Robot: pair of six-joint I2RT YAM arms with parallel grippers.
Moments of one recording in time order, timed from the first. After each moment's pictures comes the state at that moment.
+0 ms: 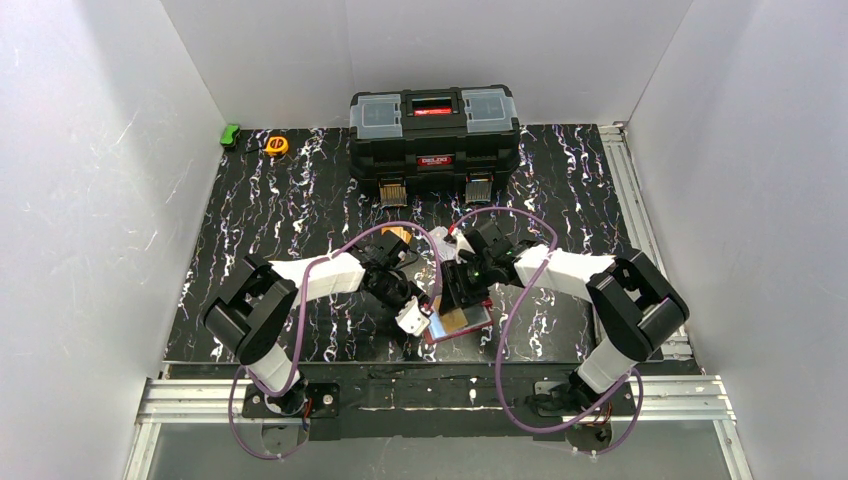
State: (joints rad) left arm -0.71 1.62 0.84 -0.50 0.70 1.66; right arm 0.71 1.61 0.83 -0.26 -0.49 0.41
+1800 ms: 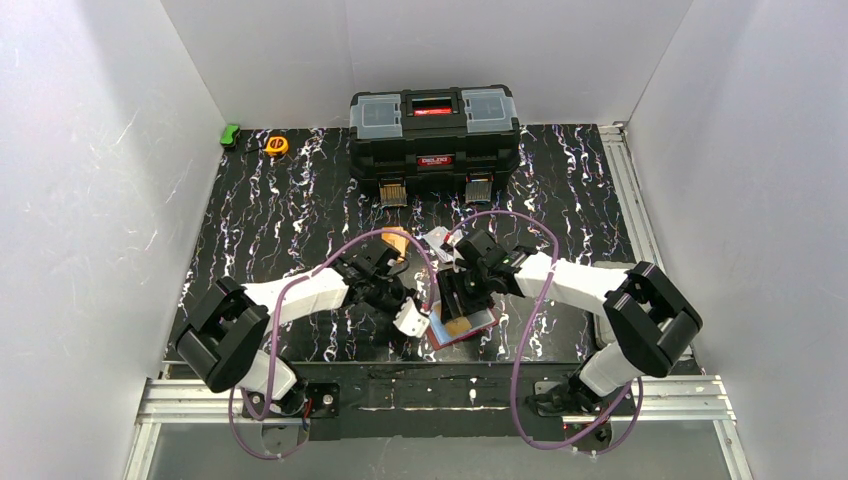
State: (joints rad) left arm -0.73 1.45 0.73 -0.38 0.61 1.42; right arm 0.83 1.52 0.84 -0.41 -0.28 0.44
